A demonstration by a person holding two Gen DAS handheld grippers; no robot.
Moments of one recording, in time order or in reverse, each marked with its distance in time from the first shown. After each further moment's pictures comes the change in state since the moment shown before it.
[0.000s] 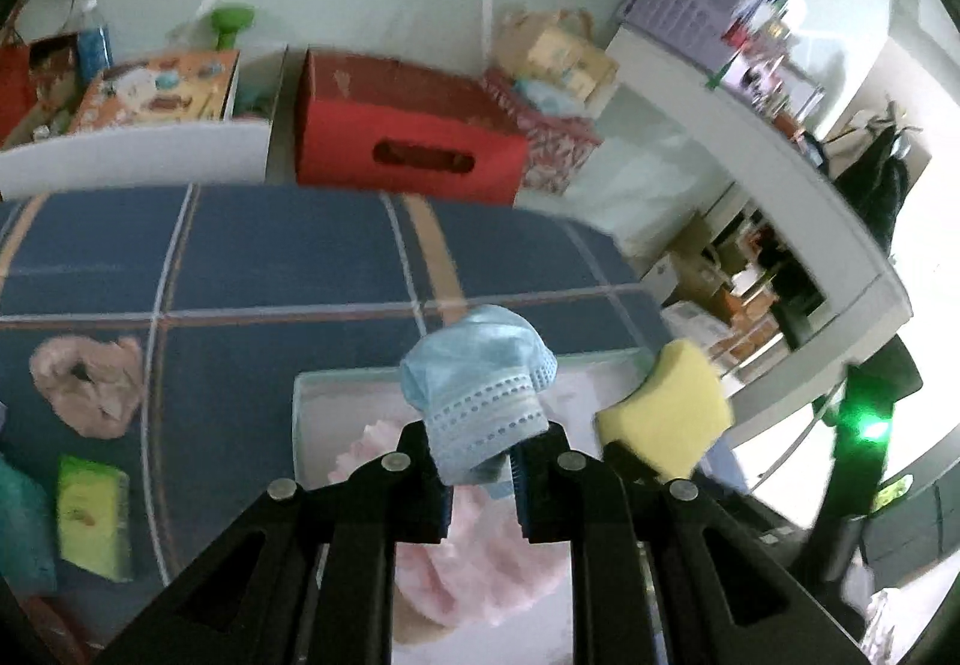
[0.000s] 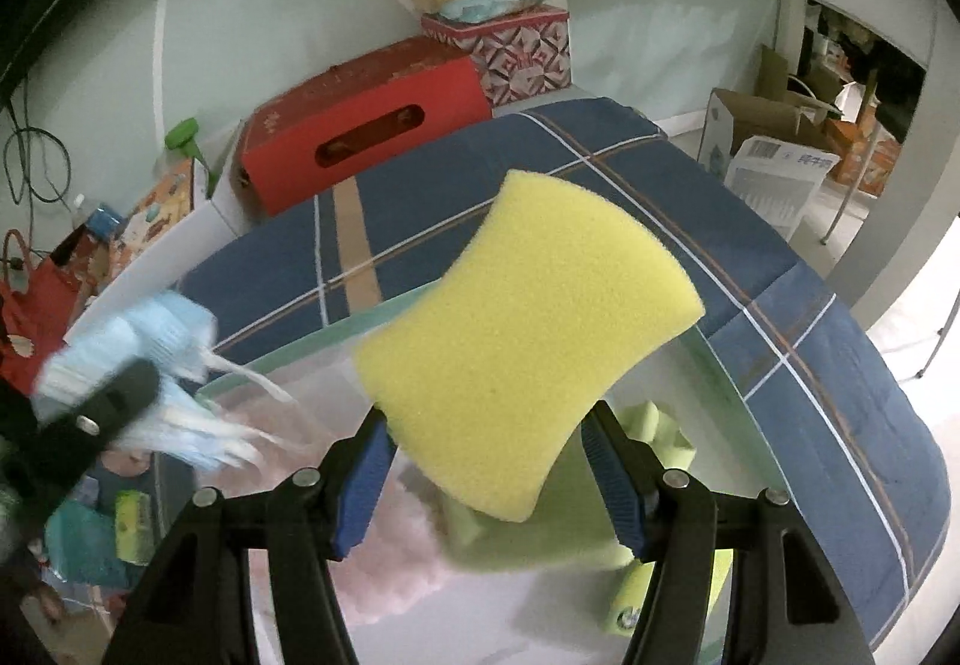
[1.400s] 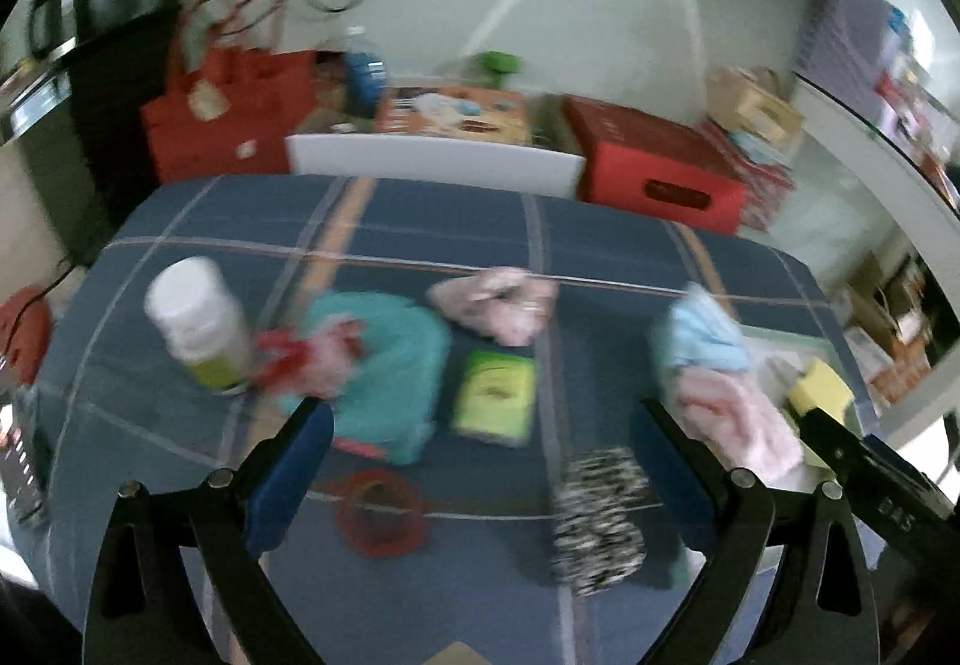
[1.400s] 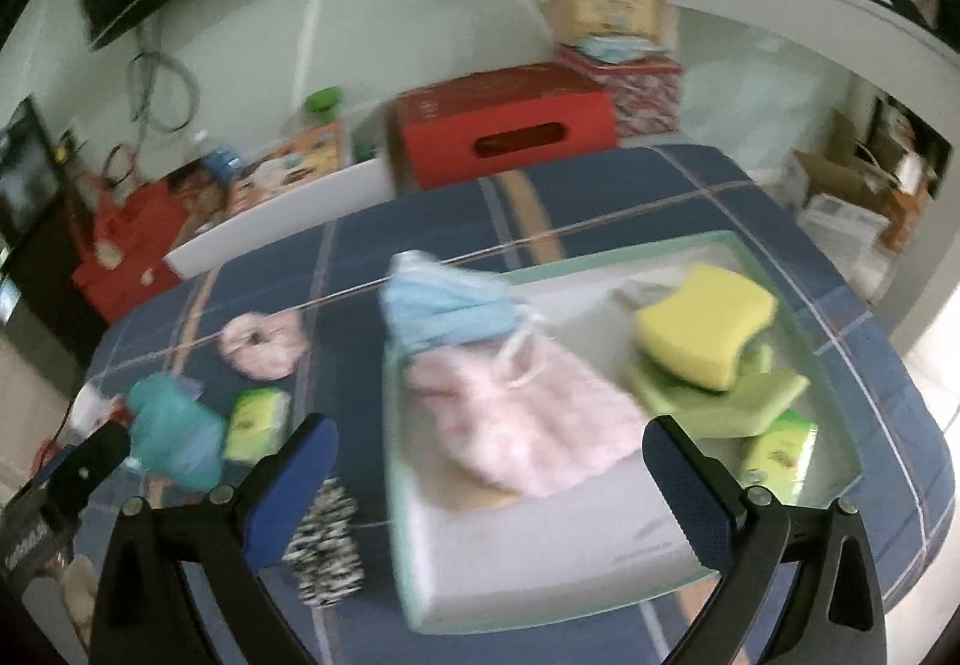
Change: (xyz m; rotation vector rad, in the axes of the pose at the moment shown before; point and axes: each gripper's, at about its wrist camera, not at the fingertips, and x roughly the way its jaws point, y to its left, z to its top) left arm -0.173 0.108 -0.067 -0.124 -0.129 0.500; right arm -0.083 0.100 -0.070 -0.188 -0.065 0.147
